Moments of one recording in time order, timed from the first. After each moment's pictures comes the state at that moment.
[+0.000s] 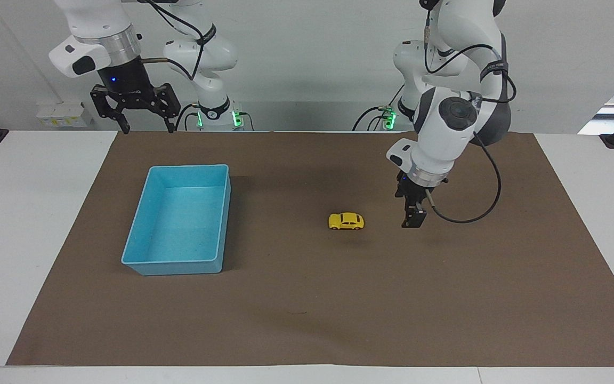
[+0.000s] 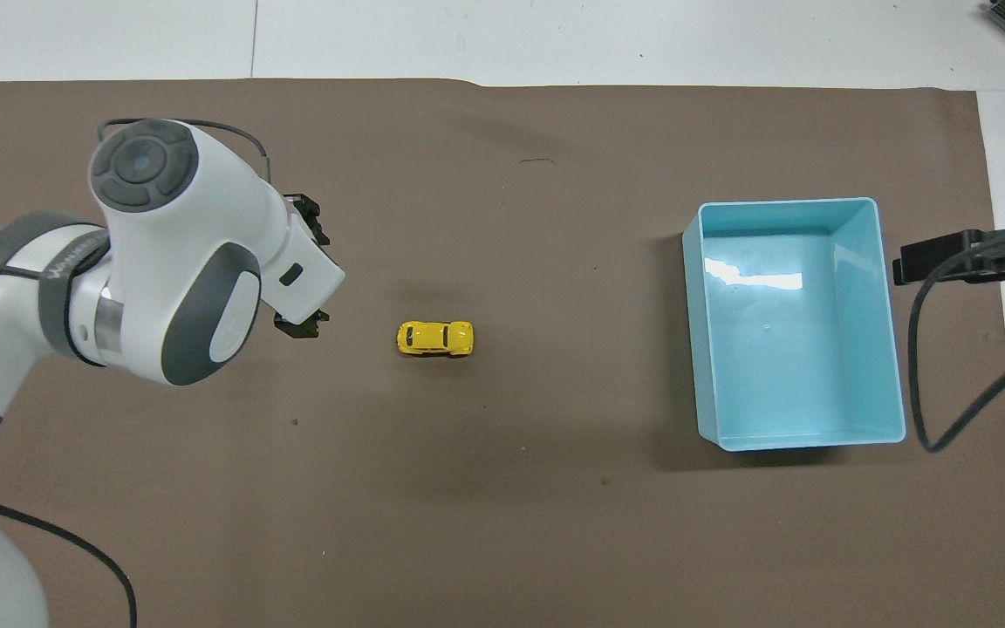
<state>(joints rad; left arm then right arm) -0.28 0.24 -0.12 -1.77 -0.03 2.04 1.21 0.04 -0.01 0.02 -1.47 -0.01 1.53 0.04</state>
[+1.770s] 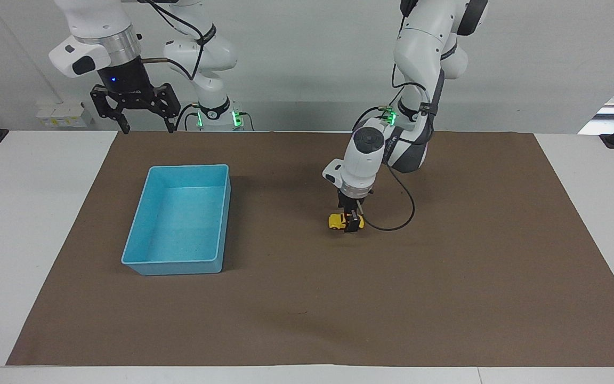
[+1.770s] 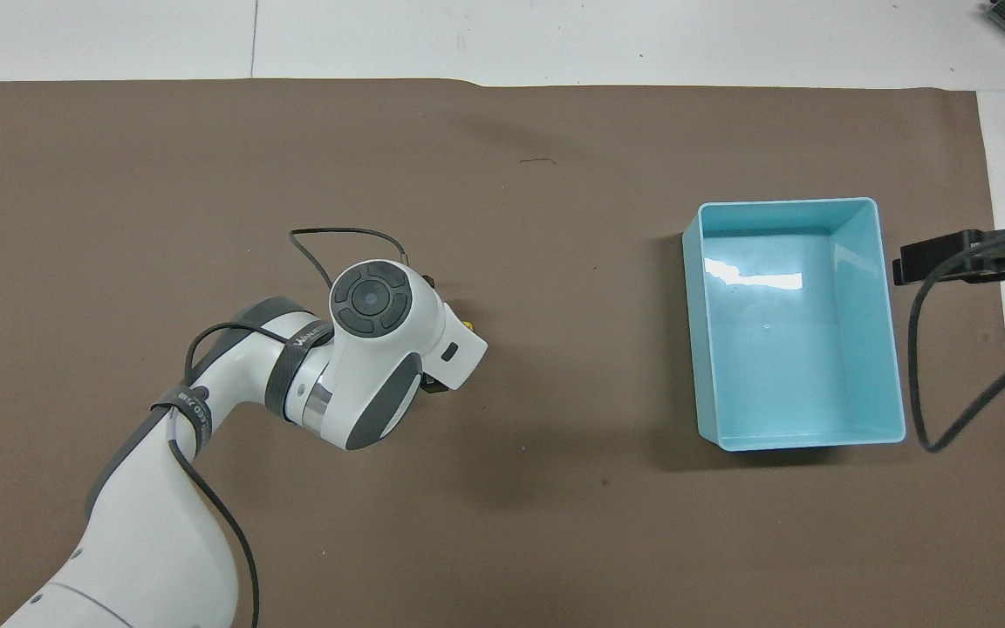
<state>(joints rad) -0.49 0.37 -0.12 -1.93 0.02 2.35 0.88 0.04 -0.01 0.02 -1.47 -0.01 1.53 0.04</state>
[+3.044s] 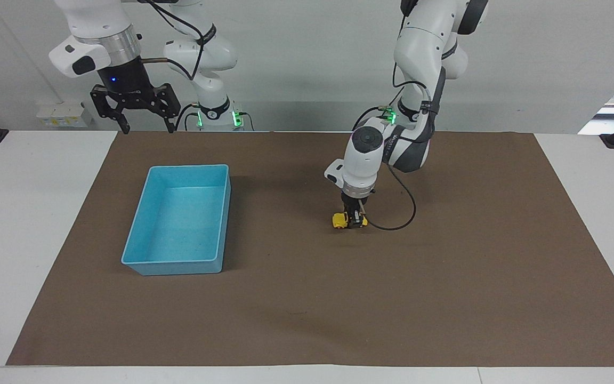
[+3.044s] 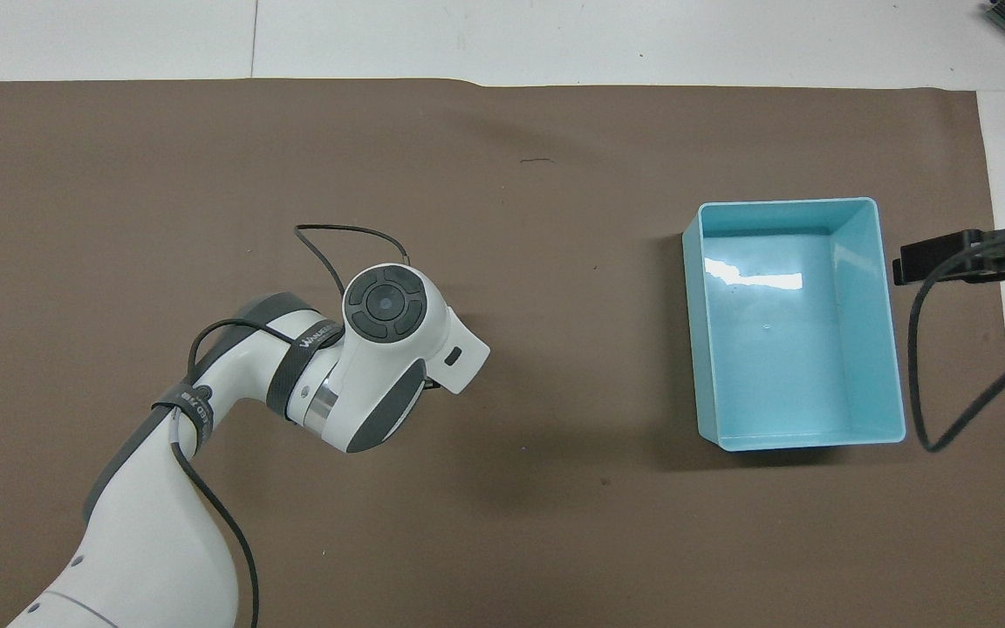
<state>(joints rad) -0.49 0.36 -0.10 -1.93 0.05 2.32 0.89 0.04 -0.01 0.02 -1.47 -0.01 1.53 0.04</state>
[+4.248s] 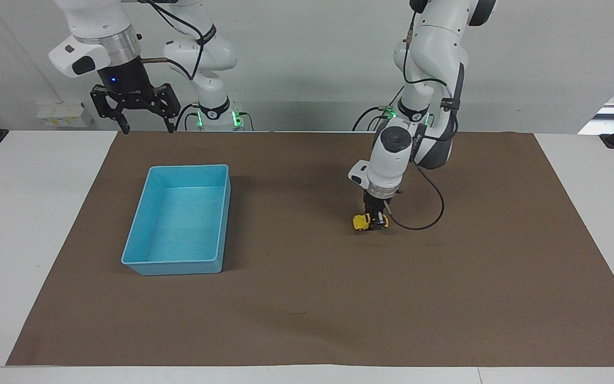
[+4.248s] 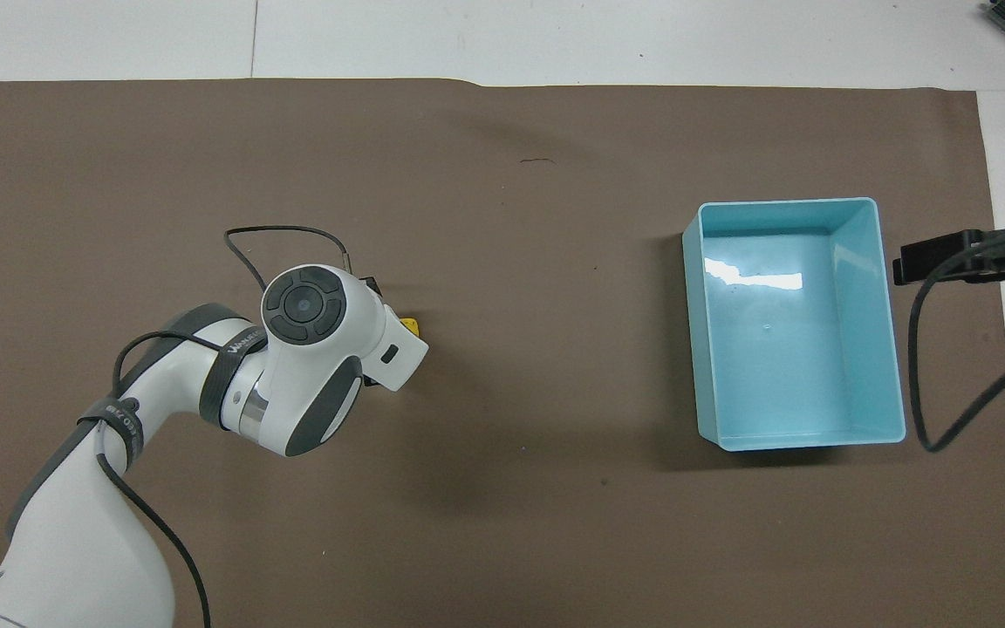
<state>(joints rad) -0.39 0.29 -0.10 -2.05 0.05 2.39 0.97 0.04 -0.01 0.02 -1.47 -0.01 1.53 0.04</state>
